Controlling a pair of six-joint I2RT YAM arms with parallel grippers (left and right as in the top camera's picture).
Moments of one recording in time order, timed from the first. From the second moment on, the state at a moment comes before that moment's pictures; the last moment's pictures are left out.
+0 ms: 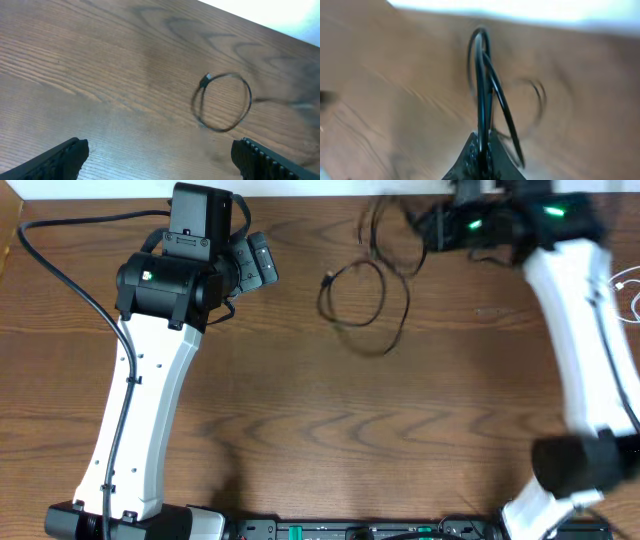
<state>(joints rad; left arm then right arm) -0.22 1.57 1.78 -1.14 -0.11 -0.49 0.17 1.82 2.06 -1.01 -0.51 0.09</state>
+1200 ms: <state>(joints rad) -0.25 1.77 1.77 -0.56 0.78 -0.28 0.17 1.68 2.07 -1.00 -0.37 0.33</state>
